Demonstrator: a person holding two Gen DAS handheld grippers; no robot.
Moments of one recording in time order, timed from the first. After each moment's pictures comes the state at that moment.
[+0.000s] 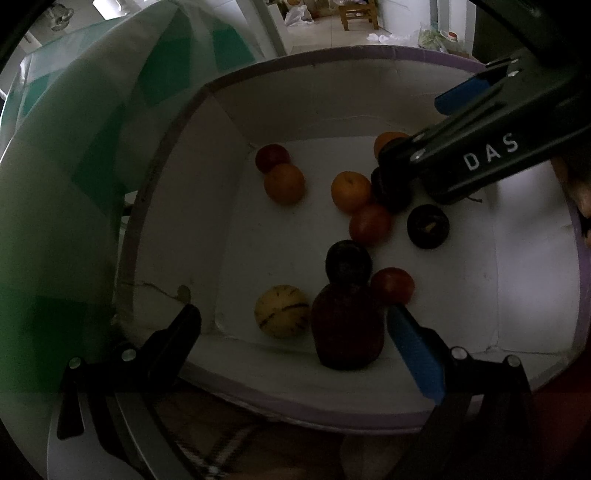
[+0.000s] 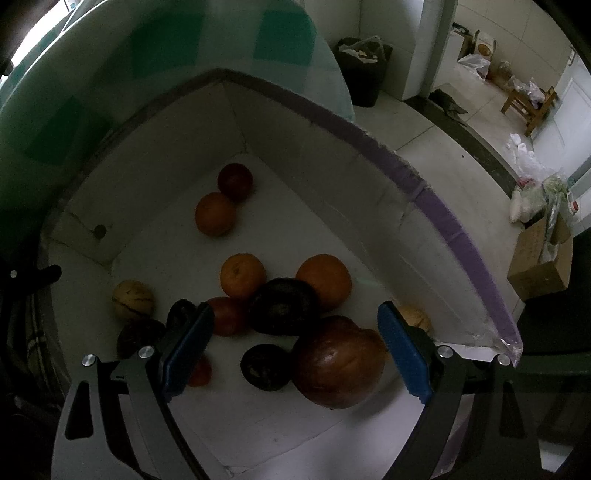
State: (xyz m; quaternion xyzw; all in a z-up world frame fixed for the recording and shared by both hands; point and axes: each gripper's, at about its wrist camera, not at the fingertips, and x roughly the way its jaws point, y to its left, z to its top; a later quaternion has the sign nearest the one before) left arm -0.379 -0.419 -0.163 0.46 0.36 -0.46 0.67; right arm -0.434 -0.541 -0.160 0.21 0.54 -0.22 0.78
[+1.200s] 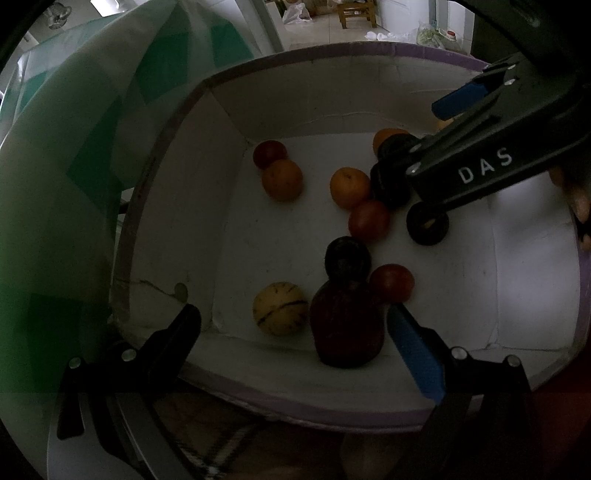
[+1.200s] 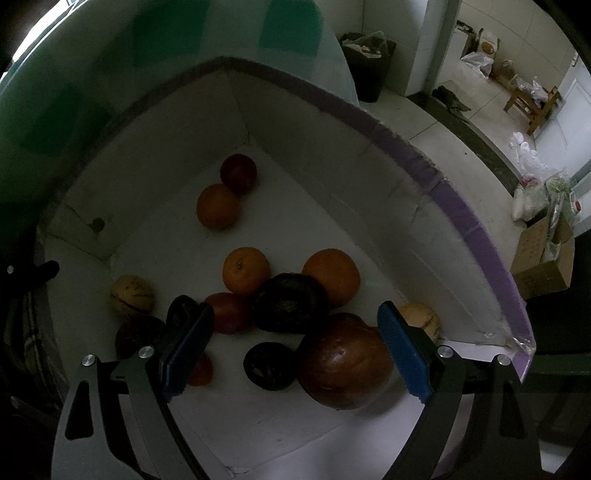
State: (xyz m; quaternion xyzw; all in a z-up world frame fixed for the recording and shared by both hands) left arm -0.380 -0.422 -0.172 0.46 0.36 -0.46 0.67; right arm -0.431 -0.539 -0.171 0.21 0.55 -0.22 0.78
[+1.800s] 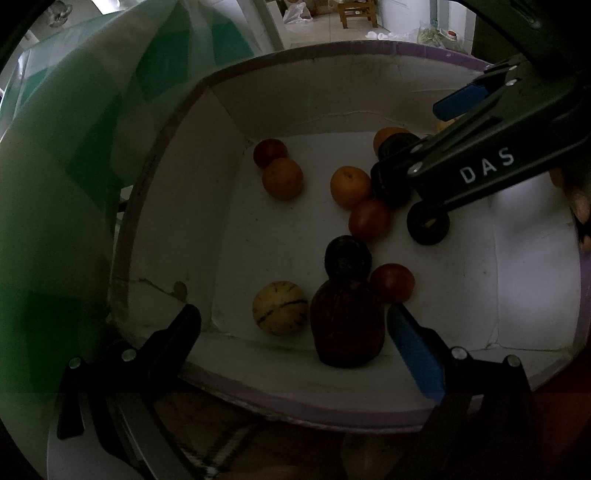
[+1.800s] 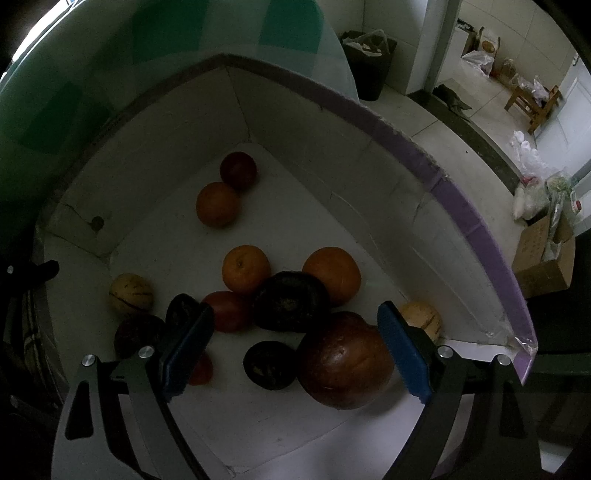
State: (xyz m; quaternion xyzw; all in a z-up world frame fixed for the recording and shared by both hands) left arm -0.380 -0.419 -0.172 0.46 0.36 -0.46 0.67; right arm -0.432 -0.539 -0.171 0.21 0.55 -0.22 0.78
